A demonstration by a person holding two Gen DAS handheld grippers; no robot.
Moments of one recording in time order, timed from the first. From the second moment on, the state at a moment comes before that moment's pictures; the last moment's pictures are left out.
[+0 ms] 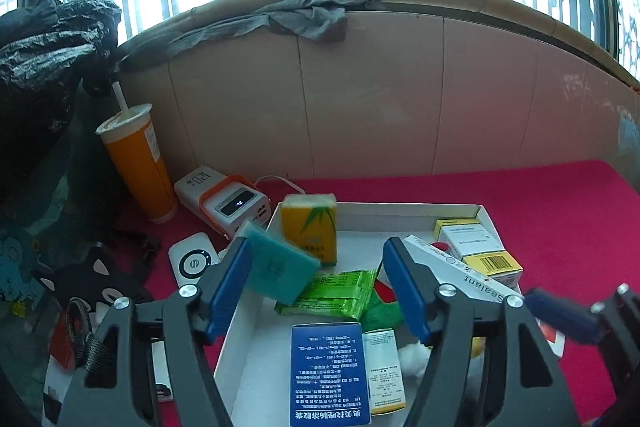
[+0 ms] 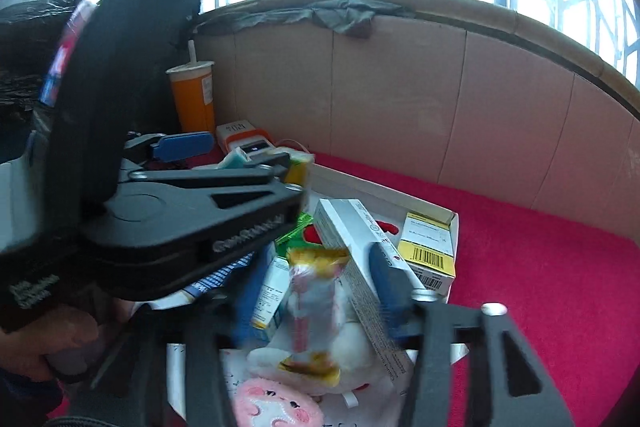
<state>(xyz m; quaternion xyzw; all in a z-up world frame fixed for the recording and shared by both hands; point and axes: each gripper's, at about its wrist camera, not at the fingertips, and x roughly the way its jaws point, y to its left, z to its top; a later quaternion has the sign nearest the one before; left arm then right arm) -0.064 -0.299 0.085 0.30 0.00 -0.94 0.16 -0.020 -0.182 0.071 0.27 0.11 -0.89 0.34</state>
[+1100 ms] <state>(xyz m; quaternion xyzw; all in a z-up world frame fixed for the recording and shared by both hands) 0.005 -0.241 0.118 0.22 0.01 -0.95 0.22 0.014 -0.085 0.080 0.21 0.08 -0.95 0.22</state>
